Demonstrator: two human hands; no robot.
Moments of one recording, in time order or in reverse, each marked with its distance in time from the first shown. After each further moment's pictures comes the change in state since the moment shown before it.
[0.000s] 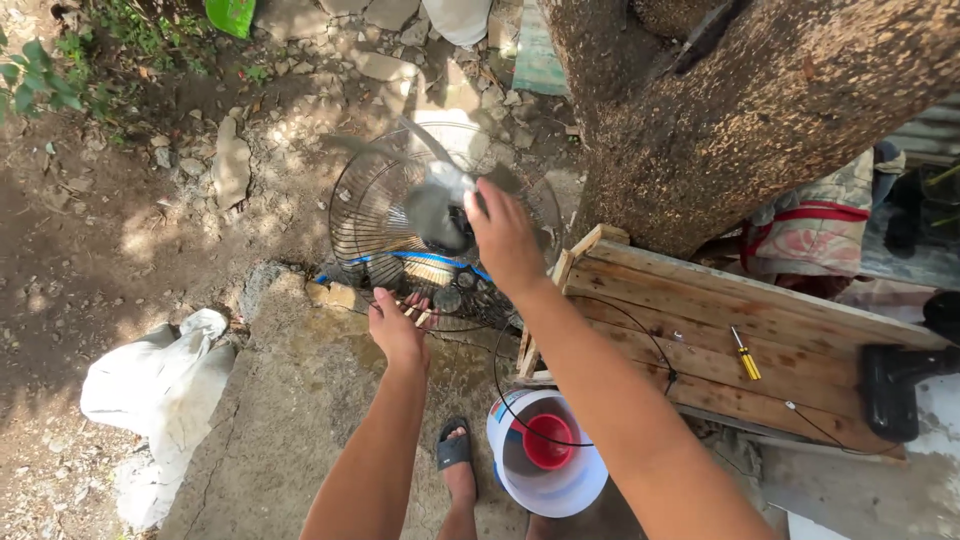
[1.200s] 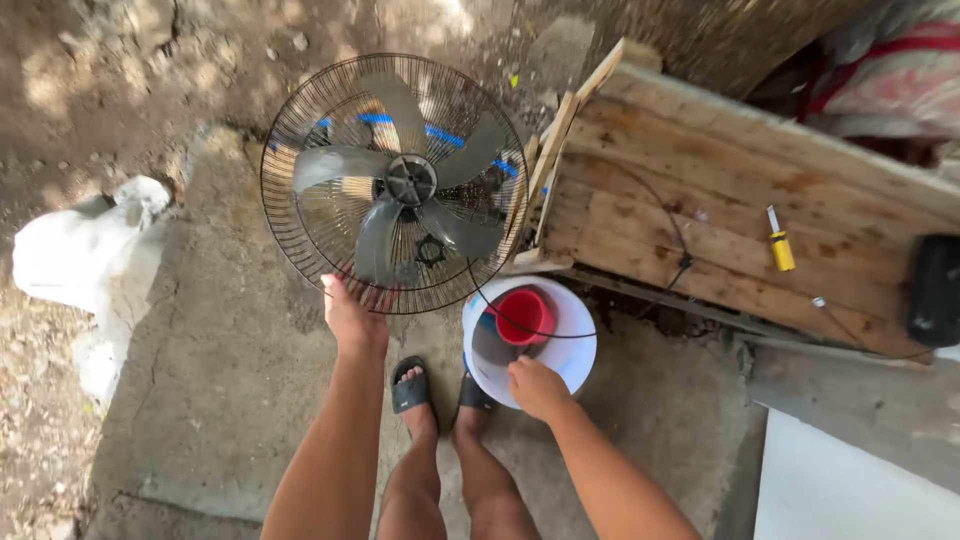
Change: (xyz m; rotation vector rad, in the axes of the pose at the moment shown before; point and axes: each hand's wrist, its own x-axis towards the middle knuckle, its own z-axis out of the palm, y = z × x) left_hand -0.015 -0.145 -0.192 -0.043 -0.013 -0.074; right_hand -0.490 -0.075 -0.001 0.460 -1.134 0.605
